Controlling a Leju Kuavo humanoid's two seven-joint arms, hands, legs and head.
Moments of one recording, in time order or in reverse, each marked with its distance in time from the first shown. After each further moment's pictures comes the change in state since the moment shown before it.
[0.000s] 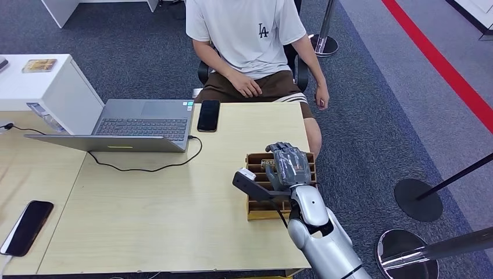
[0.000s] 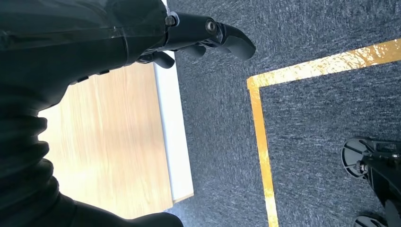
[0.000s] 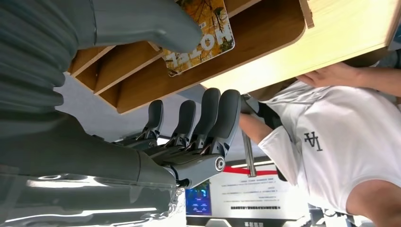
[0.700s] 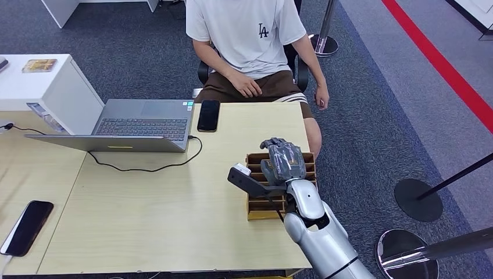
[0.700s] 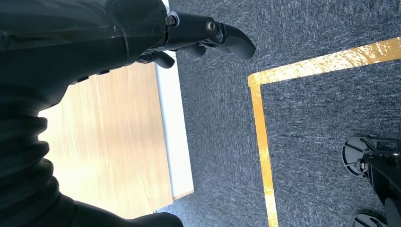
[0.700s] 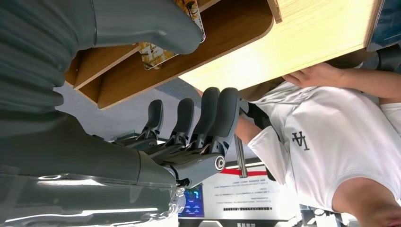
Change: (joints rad) left arm 0.000 -0.004 0.000 0.000 0.013 0.006 0.007; right arm -0.048 0.006 0.025 0.036 -0.027 0.007 -0.008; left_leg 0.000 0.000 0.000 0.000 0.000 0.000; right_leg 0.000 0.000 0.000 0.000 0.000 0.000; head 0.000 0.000
